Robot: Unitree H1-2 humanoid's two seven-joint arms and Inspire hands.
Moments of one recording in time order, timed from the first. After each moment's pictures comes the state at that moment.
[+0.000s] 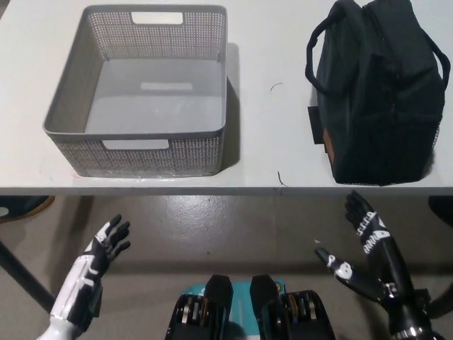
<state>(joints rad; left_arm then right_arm) 0.07 0.23 0.00 -0.07 -0.11 -0.25 -0.20 -0.02 -0.07 0.03 0.05 0.06 -0.30 0.12</state>
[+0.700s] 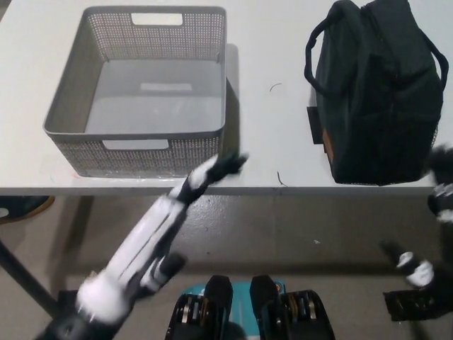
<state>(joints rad) -0.28 0.16 -0.20 -0.51 -0.03 -0.13 -0.27 -0.01 -0.09 -0.08 -0.44 0.14 -0.35 0.09</state>
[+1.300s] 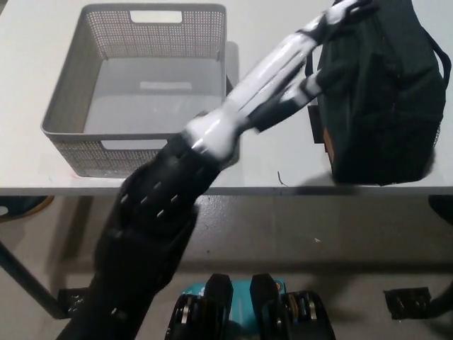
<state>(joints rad) -0.80 0.01 -0.26 -0.06 0.10 0.04 -0.27 -0.35 -0.22 -0.25 -0.31 0.19 -0.18 0.02</state>
